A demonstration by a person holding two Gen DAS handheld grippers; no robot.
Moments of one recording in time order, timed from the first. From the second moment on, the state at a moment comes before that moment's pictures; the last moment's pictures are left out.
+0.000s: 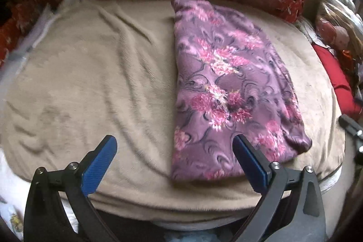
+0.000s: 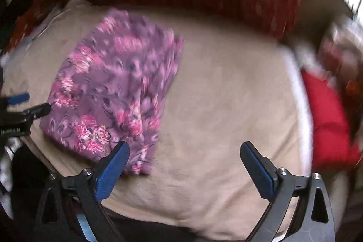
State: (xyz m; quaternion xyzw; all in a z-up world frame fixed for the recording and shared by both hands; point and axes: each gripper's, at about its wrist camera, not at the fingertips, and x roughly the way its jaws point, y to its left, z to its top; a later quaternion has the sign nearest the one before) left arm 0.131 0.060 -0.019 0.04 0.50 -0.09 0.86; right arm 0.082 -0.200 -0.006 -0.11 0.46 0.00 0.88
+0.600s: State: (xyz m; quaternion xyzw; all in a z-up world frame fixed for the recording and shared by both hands) left arm 0.078 0.056 -0.006 0.05 0.46 -0.07 0.88; right arm 0.011 -0.166 -0.013 -0.10 0.38 0.04 0.92
